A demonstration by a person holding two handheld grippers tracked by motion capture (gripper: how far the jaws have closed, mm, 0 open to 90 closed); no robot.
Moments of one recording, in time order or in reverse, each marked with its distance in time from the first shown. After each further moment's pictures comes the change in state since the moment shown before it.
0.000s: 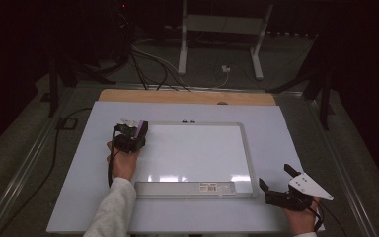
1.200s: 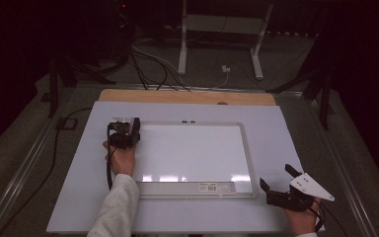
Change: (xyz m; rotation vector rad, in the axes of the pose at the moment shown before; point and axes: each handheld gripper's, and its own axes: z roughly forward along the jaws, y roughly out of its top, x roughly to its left) left arm 0.015 0.005 0.008 -0.024 0.055 -0.157; right arm -0.001 0.000 -0.002 -0.002 -0.004 0.006
